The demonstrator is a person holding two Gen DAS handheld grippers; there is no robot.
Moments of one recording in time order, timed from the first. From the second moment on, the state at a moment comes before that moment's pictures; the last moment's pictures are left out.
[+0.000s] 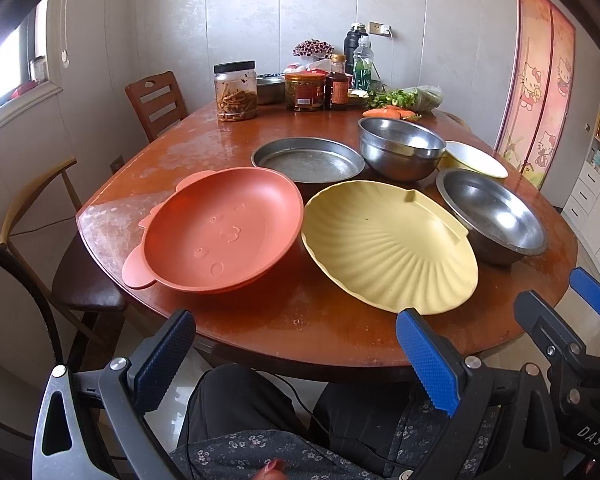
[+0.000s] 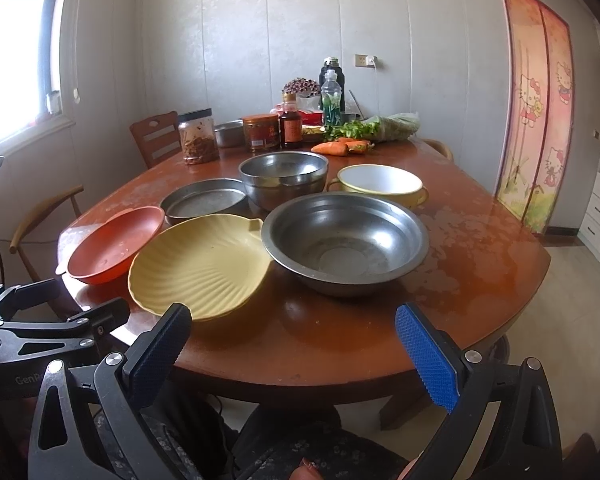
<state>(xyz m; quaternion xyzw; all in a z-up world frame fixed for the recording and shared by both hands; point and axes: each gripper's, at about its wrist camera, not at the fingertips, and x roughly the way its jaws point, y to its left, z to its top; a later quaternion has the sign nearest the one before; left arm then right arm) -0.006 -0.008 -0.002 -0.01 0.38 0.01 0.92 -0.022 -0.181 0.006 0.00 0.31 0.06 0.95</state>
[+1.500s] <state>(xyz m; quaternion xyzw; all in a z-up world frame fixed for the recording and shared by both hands) -0.010 -0.006 0.001 -0.01 0.38 0.02 0.93 -0.023 -0.177 0.007 -0.01 0.31 0.07 0.95</state>
